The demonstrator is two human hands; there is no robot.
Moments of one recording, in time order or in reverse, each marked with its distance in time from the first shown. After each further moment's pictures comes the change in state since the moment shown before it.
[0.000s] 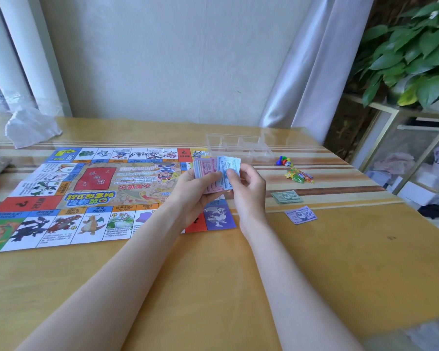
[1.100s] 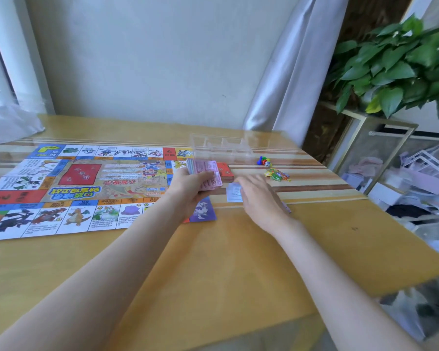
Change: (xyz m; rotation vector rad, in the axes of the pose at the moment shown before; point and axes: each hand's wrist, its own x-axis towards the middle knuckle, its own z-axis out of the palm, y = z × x) left_hand -0.012 0.001 0.027 0.070 0.122 -0.049; right_hand 0.005 -0.016 -0.085 -1.222 -0.411 -0.484
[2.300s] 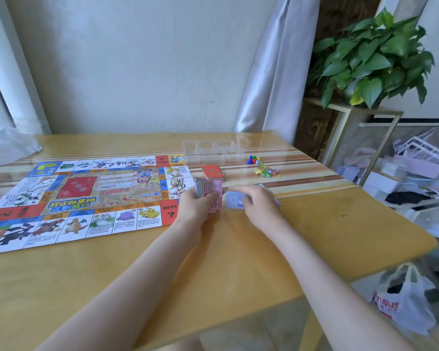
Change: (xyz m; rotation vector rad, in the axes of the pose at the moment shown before) left_hand -0.028 -0.036 0.020 0.225 0.058 0.046; right_hand -0.029 0.003 -0.003 0.451 0.106 0.221
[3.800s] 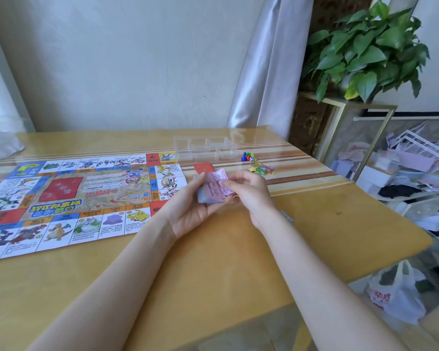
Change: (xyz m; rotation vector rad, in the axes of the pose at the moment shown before) left_hand 0.015 0.015 -0.004 -0.612 -0.455 -0.303; right_hand 0.018 -0.018 -0.002 0.768 0.055 0.417
